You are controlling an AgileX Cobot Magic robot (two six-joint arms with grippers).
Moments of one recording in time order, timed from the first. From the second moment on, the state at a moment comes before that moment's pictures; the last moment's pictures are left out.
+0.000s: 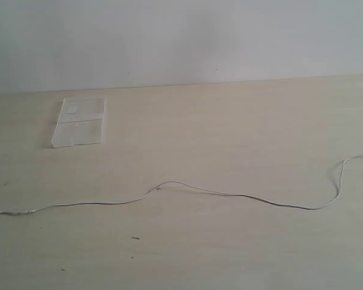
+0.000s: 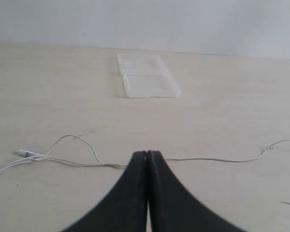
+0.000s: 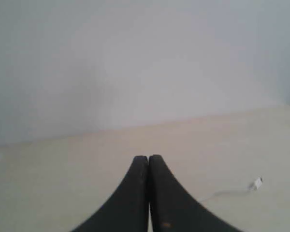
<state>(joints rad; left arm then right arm) 0.08 0.01 0.00 -0.21 0.37 0.05 0.05 0.01 -0.01 0.14 0.12 -0.03</state>
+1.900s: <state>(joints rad) 0.08 0.01 0.00 -0.21 0.37 0.05 0.72 2.09 -1.83 0.10 1.19 -0.61</state>
